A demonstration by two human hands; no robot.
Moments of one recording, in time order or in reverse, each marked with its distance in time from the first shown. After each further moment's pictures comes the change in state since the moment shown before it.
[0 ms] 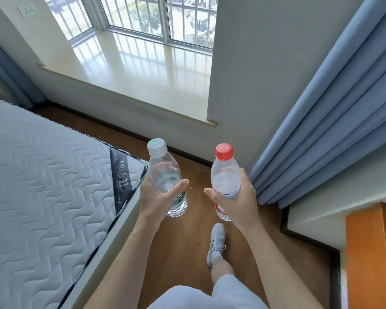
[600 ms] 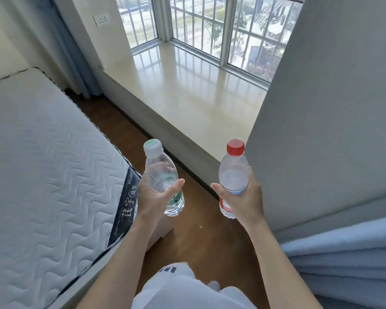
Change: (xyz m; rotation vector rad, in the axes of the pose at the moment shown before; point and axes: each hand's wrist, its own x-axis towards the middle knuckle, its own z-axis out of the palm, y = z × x) left_hand 0.240 0.027 0.058 0.011 0.350 0.030; right_hand 0.324 0.009 0.043 0.063 -0.240 -0.097
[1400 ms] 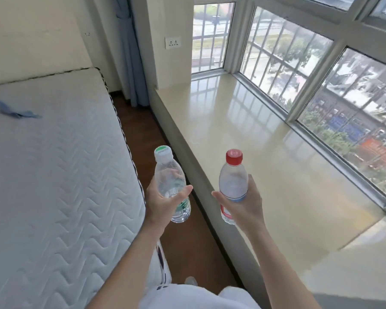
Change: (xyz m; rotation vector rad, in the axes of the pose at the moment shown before) left_hand 0.352 -0.042 -0.052 0.036 0.349 -0.063; right_hand 0.350 -0.030 0.243 0.014 -0.344 -0.025
